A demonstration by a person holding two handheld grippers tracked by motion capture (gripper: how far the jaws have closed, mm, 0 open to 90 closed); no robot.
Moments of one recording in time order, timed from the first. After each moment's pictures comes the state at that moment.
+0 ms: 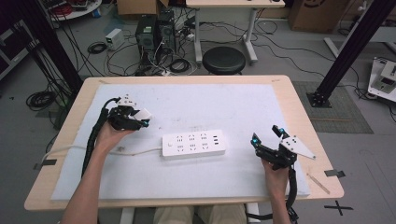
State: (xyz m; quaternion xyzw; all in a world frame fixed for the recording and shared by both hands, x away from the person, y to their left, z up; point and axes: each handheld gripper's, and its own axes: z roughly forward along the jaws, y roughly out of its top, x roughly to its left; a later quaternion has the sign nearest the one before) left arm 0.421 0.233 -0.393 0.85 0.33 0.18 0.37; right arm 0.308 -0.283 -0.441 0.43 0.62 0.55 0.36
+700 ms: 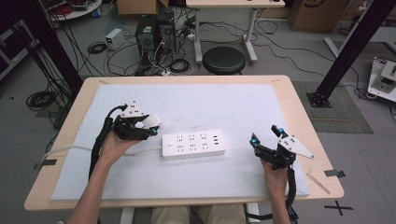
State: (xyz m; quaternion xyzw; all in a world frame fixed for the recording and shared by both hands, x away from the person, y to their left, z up) left arm 0.370 0.198 -0.376 0.84 0.28 0.20 0.41; right arm 0.309 -0.281 -0.440 0.42 0.63 0.54 0.36
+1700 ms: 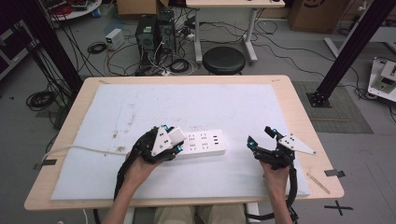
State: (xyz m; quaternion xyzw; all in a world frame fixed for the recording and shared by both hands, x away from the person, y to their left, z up) left arm 0.305 0.115 -0.390 0.83 0.17 0.34 0.41; right arm 0.308 -0.280 -0.435 0.41 0.65 0.58 0.28
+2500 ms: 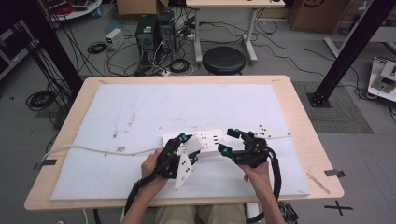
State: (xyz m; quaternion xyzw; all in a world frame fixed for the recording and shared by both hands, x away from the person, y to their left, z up) left arm 0.267 0.067 -0.415 0.77 0.02 0.50 0.40; right arm 0.317 -0.210 -0.404 0.29 0.71 0.64 0.04
